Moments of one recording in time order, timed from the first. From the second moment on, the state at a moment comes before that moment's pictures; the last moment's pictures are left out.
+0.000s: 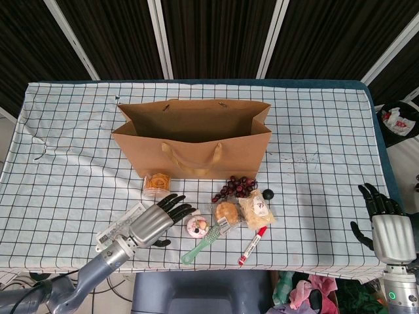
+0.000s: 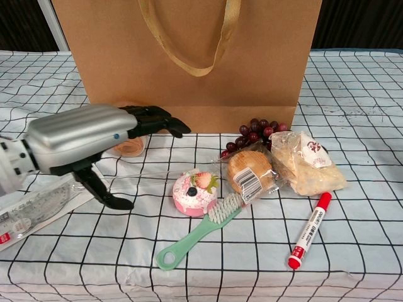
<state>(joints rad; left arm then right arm) -0.58 -1.55 -0.06 -1.61 1.68 0.97 0.25 0.07 -1.20 0.08 -1.60 -1.52 1.61 -0.21</state>
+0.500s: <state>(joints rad) -0.69 -1.75 -0.12 -1.44 1.53 0.84 0.34 0.07 -1.19 0.09 -1.60 -1.50 1.58 -0.18</state>
